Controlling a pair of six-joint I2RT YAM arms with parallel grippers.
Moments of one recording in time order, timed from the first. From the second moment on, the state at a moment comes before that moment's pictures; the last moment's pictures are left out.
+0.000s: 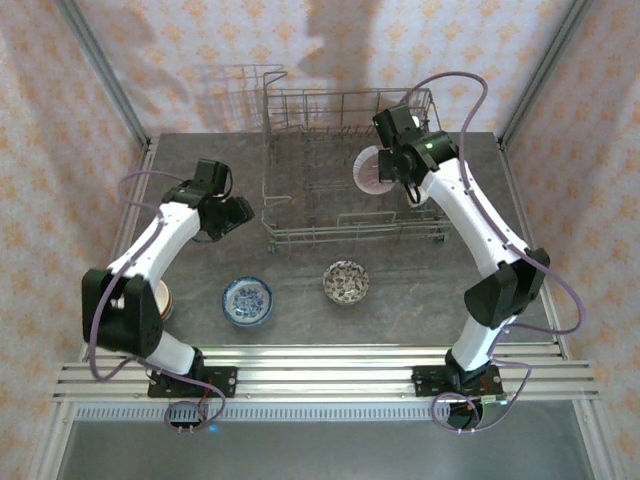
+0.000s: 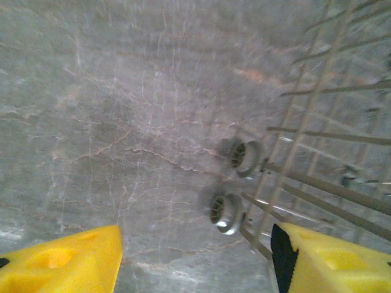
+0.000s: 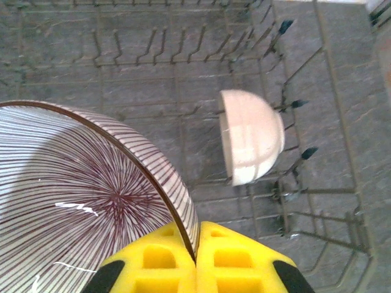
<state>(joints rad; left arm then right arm) -0.12 1.54 1.20 -0.78 0.07 -0.70 0.47 1.74 1.93 -1.16 0.42 0.35</state>
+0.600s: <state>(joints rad) -0.20 1.81 1.32 -0.73 0.16 -0.60 0.47 1.85 1.98 -1.15 0.77 0.28</state>
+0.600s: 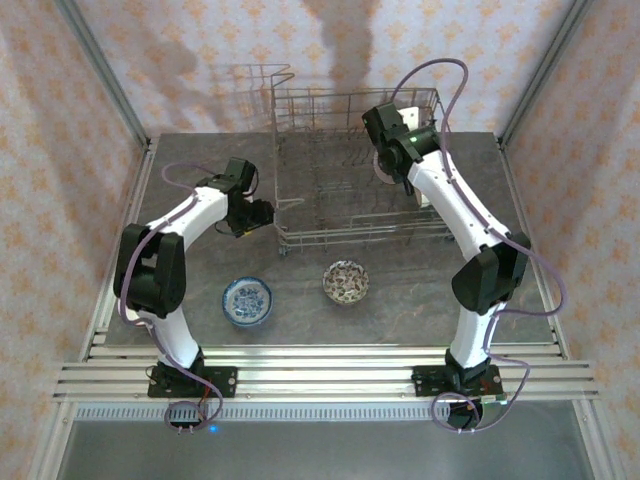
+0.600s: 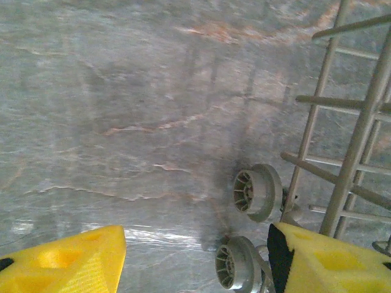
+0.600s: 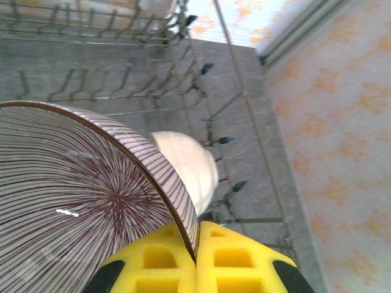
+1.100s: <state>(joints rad) -0.30 1.86 1.38 -0.71 0.21 -0.59 0.46 2.00 2.03 -1.25 1.16 0.33</state>
